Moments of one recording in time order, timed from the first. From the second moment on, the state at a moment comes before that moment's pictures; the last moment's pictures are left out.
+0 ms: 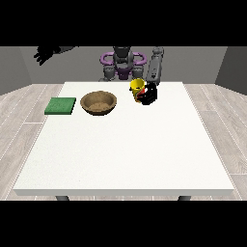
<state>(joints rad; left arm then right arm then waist) -0.54 0.09 0.11 -0.68 -0.17 0.38 -0.56 -0.19 -0.35 -0.37 -1.52 -0.41 0.29 0.06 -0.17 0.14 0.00</state>
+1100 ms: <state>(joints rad) -0.92 0.01 -0.49 -0.49 -1.01 0.51 0.37 -0.21 -0.41 -0.41 -1.16 -0.40 0.40 0.00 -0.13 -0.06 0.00</state>
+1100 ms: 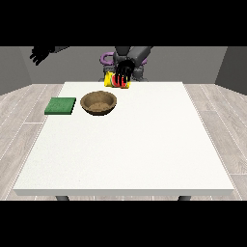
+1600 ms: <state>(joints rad) -1.03 0.00 -0.71 -0.49 -1.24 0.26 0.62 -0.29 -0.37 -0.37 -1.12 -0.37 0.37 0.00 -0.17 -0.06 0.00</state>
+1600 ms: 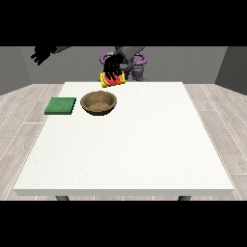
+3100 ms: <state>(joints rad) -0.89 0.18 0.11 -1.13 -0.21 0.08 0.22 -0.24 -0.29 -0.41 -1.06 -0.31 0.16 -0.09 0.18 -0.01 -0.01</state>
